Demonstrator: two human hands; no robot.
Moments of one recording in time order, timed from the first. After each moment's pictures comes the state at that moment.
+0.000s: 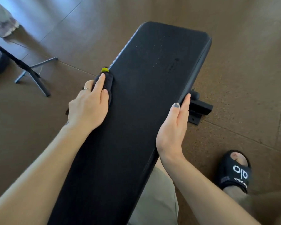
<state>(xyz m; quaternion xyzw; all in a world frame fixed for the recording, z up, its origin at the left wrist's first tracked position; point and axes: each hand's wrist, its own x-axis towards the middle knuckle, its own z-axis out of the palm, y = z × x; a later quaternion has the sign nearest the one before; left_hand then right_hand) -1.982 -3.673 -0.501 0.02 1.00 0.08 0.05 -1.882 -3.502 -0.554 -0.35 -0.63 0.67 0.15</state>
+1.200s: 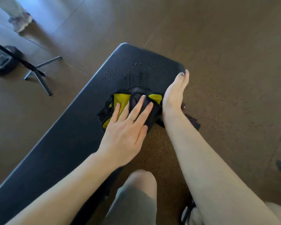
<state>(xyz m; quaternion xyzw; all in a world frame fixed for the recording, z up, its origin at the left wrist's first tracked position) -1.965 -3.485 -0.506 0.22 0.97 0.00 0.11 -2.058 -3.332 -0.542 -0.34 -0.53 0.77 0.08</state>
